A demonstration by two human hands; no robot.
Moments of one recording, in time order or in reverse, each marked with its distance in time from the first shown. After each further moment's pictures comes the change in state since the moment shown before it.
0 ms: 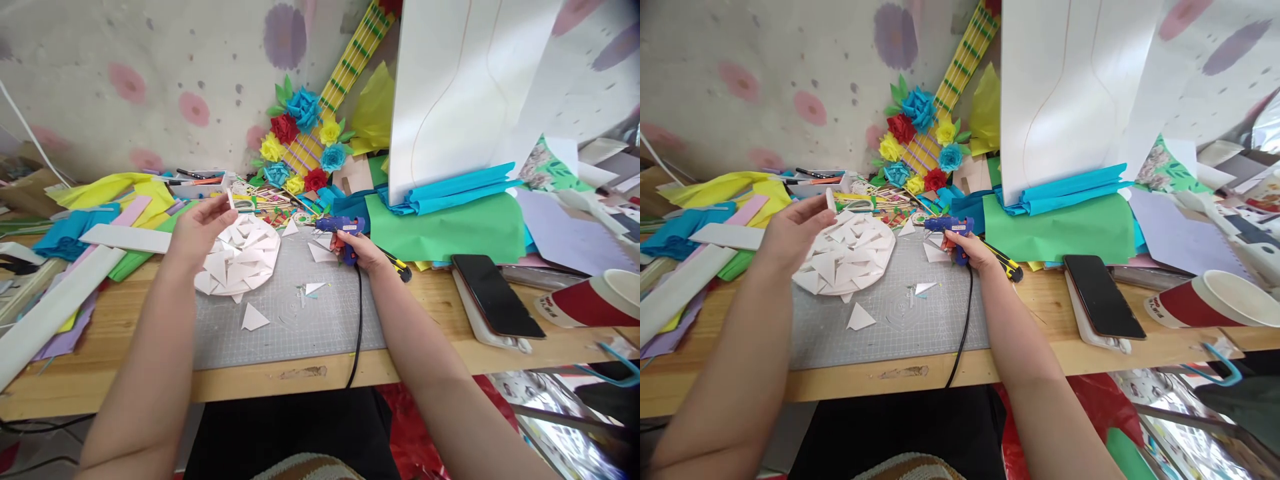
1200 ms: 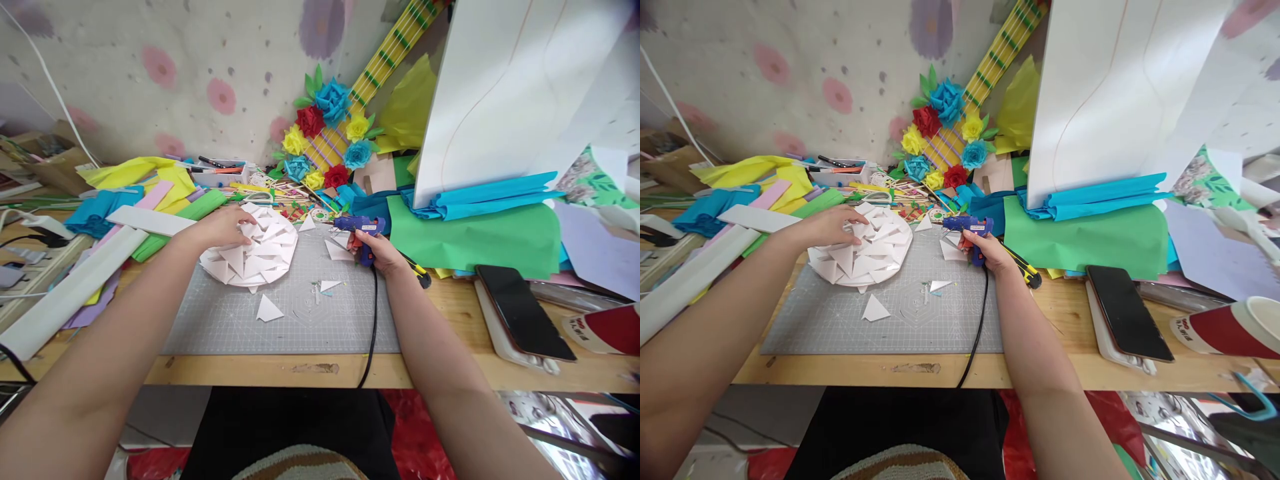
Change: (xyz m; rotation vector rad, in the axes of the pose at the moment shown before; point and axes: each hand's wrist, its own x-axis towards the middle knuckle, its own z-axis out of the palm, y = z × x) left_hand 0.038 -0.009 -0.033 1.398 -0.674 -0.032; right_hand 0.001 0.004 0.000 -0.041 0.010 -0.012
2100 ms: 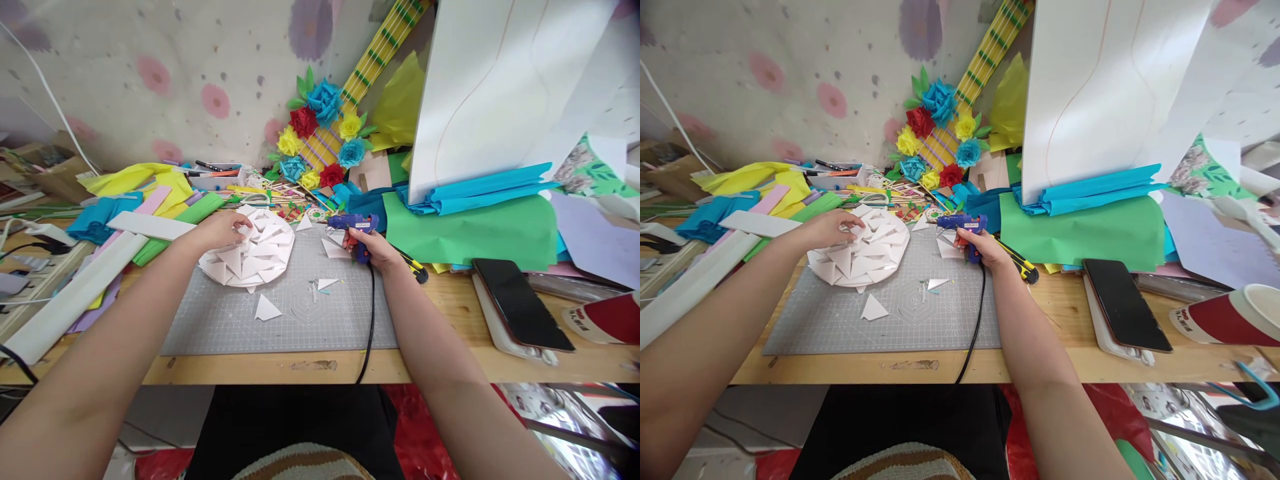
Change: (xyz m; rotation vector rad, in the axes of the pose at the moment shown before) left_hand 0.008 -0.008 0.010 -0.053 0.062 -0.001; right_hand 0.001 -0.002 0.002 0.021 -0.002 0.017
